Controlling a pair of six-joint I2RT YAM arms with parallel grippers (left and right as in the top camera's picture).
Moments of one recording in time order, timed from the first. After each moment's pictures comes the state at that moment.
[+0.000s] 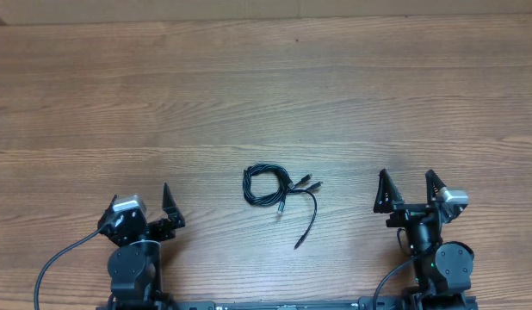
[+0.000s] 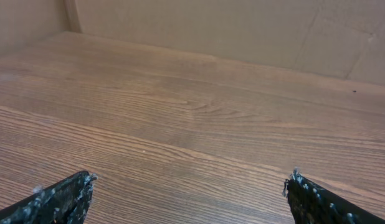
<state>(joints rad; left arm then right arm) -0.01 0.02 0.10 -0.31 -0.20 -0.15 0.09 0.01 0.02 -0.03 0.01 0.28</state>
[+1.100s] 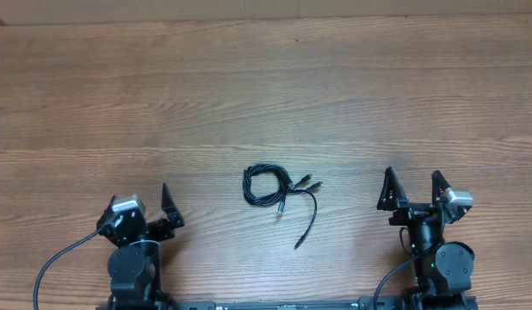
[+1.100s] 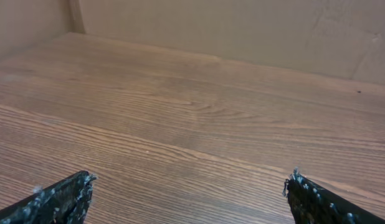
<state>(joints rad) -0.01 0.02 0.10 -0.31 -0.21 -0.15 0.09 0.01 0.02 -0.02 0.08 0.28</state>
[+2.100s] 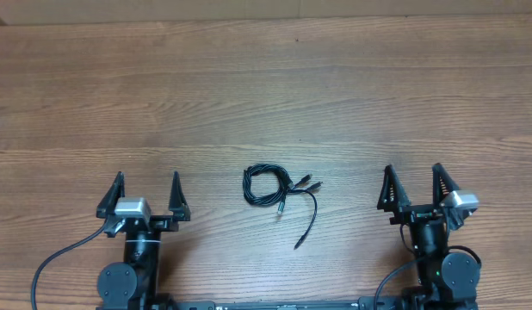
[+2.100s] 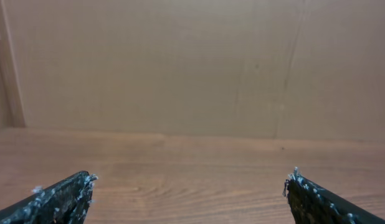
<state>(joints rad) -0.01 0.02 0.11 0.01 0.01 -0.07 0.09 0.01 0.04 0.11 0.00 0.28</state>
